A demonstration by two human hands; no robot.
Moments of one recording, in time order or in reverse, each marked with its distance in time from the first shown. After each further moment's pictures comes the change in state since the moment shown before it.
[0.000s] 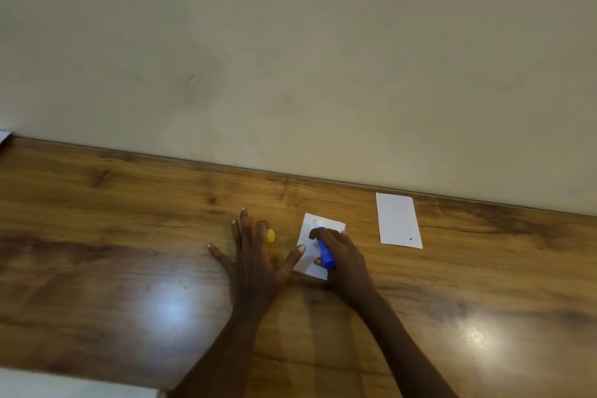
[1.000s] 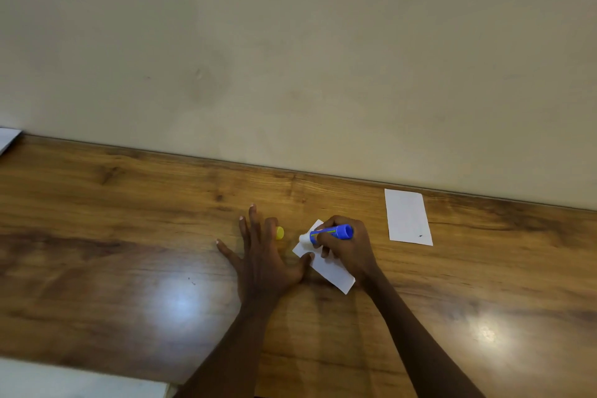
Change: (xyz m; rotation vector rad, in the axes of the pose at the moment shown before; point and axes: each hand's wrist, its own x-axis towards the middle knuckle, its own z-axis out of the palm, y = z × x) left_hand 0.002 -0.001 0.001 0.053 -0.087 -0.011; right_hand 0.022 -0.008 -0.008 0.639 0.089 0.097
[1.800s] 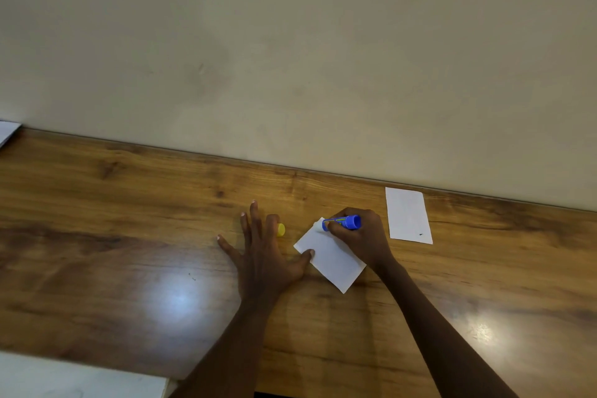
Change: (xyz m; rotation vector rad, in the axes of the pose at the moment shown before) left_hand 0.001 0.000 0.002 -0.010 0.018 -0.009; right_hand 0.015 0.008 -0.020 -0.353 0.073 -0.071
